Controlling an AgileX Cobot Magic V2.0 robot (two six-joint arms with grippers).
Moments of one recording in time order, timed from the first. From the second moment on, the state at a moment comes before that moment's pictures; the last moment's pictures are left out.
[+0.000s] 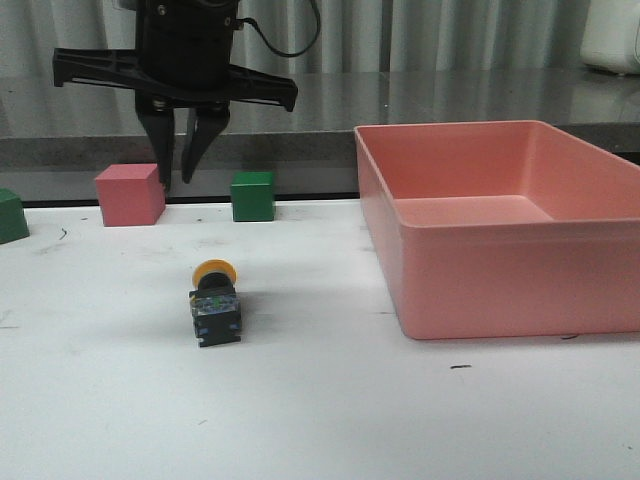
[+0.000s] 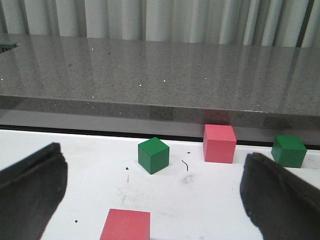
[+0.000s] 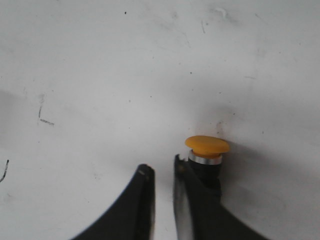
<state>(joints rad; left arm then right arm) 0.06 0.35 -0.39 0.11 0.23 -0.12 0.76 2.34 -2.39 0.01 1.24 0.51</state>
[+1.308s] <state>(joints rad) 0.06 0.35 -0.39 0.11 0.23 -0.12 0.28 1.30 -1.43 -0.11 1.23 0.29</state>
